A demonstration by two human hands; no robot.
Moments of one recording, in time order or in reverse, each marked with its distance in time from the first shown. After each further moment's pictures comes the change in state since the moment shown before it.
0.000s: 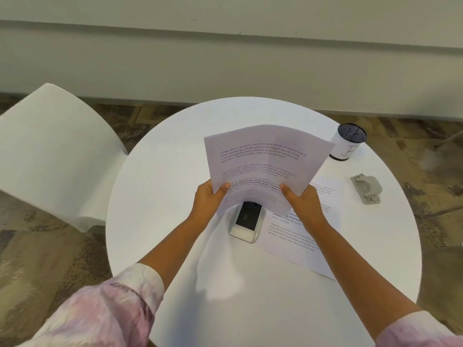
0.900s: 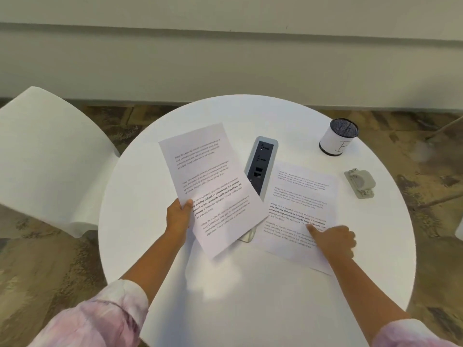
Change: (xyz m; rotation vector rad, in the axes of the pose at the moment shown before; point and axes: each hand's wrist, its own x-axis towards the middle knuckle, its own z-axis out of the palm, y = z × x) left_hand 0.003 -0.056 -0.037 -0.077 0.281 -0.340; right_hand -0.020 0.098 -0.054 -0.671 0.372 0.710
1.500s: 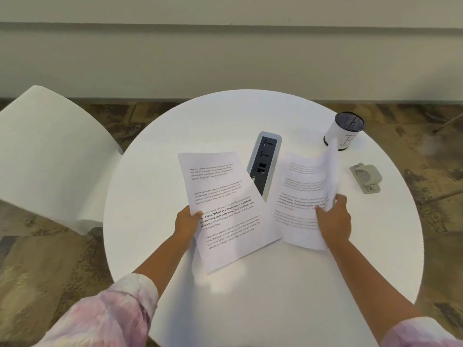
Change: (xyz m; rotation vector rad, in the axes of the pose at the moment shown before) left_hand -0.005 -0.017 0.001 0.166 -0.092 -0.101; right_hand -0.012 -0.028 -0.013 0.269 0.077 -0.300
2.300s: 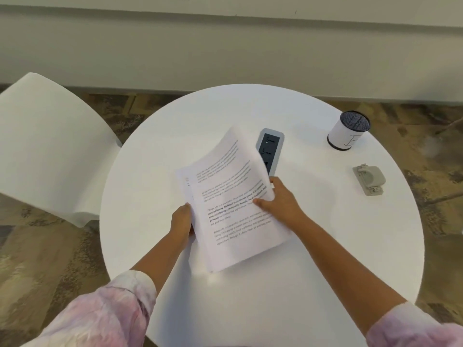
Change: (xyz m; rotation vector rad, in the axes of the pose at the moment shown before) left_hand 0.007 -0.002 -0.002 -0.202 0.032 -0.236; right_hand -0.033 -0.080 0.039 0.145 -0.650 -0.381
